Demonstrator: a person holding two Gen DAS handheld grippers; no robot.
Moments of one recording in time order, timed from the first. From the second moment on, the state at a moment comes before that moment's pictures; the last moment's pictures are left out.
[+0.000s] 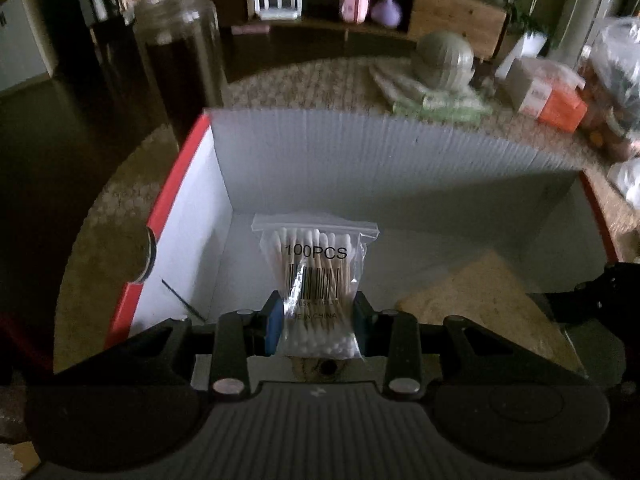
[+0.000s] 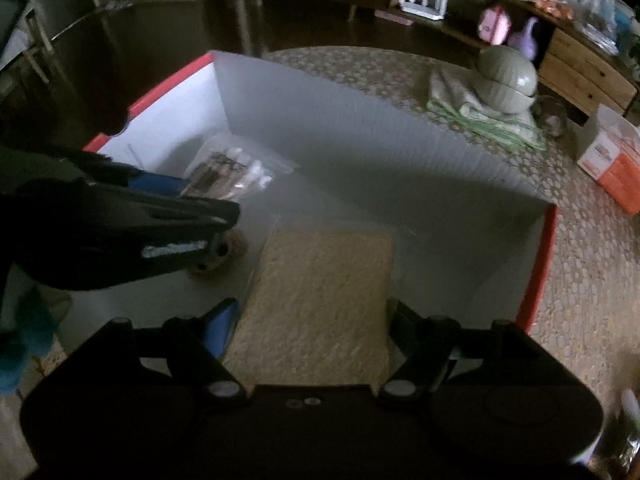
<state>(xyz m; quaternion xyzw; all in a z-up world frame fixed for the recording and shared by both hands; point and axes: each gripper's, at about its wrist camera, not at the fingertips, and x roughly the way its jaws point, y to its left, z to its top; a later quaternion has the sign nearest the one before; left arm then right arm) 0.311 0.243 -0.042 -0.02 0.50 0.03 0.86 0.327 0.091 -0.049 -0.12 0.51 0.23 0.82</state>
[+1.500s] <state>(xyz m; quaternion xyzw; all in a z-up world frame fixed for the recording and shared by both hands) 0.231 0.163 0.049 0.03 0.40 0.02 0.92 0.246 0.004 0.048 -0.06 0.41 0.26 0.87</state>
